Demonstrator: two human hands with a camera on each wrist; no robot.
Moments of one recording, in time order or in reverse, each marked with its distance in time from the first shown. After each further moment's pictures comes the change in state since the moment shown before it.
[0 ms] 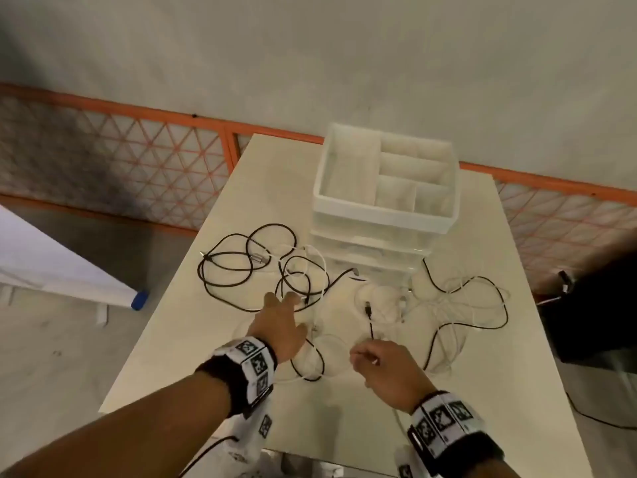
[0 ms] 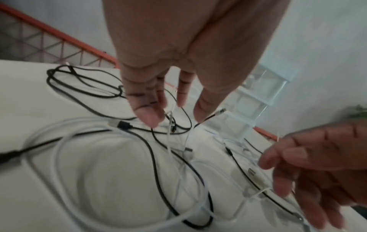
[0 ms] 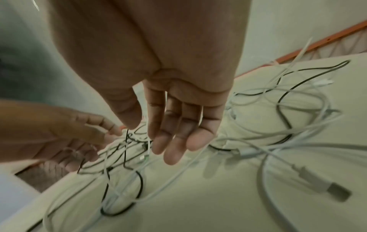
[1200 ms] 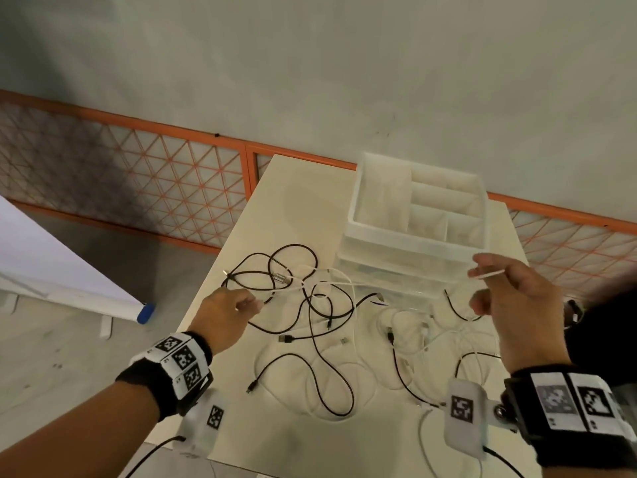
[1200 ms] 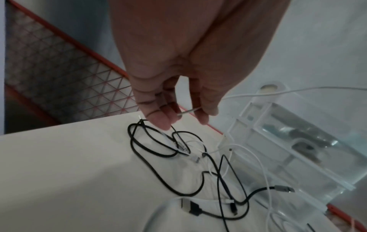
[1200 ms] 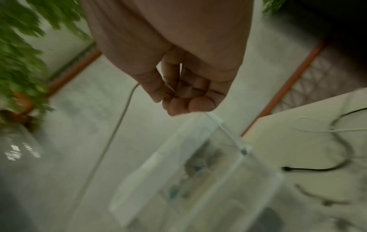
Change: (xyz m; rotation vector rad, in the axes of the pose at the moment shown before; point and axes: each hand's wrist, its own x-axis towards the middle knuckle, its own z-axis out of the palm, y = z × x) left_hand -0.004 -0.081 -0.108 -0.163 0.184 -0.024; right_hand -0.020 -0.113 -0.127 0.548 0.785 -0.051
